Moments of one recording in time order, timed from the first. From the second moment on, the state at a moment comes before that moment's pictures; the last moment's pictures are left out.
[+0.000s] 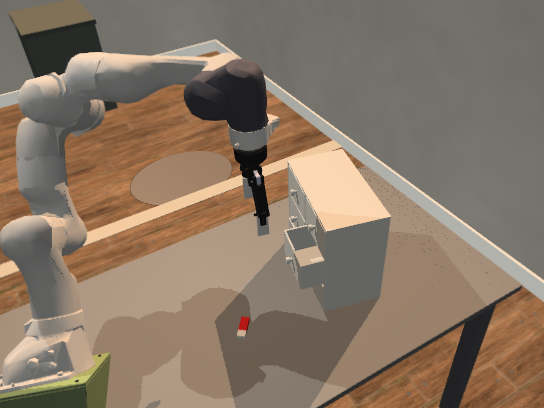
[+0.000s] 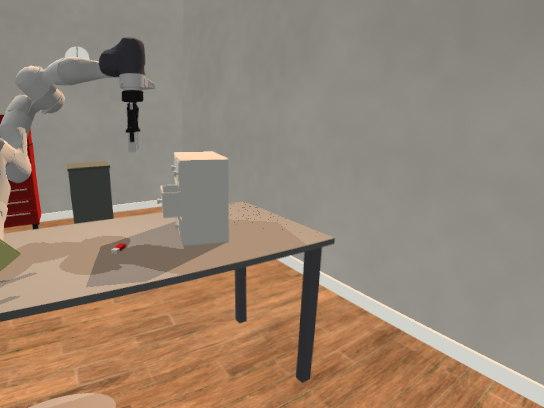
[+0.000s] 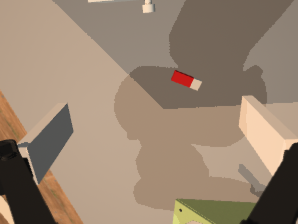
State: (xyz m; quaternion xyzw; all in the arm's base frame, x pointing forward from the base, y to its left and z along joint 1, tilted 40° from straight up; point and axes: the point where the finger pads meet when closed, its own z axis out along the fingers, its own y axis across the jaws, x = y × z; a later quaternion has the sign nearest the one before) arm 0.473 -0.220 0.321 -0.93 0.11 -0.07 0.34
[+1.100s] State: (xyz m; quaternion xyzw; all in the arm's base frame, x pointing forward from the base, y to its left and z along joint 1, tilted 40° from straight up) arm 0.565 -0.167 0.258 -0.89 0.19 -0.26 0.31
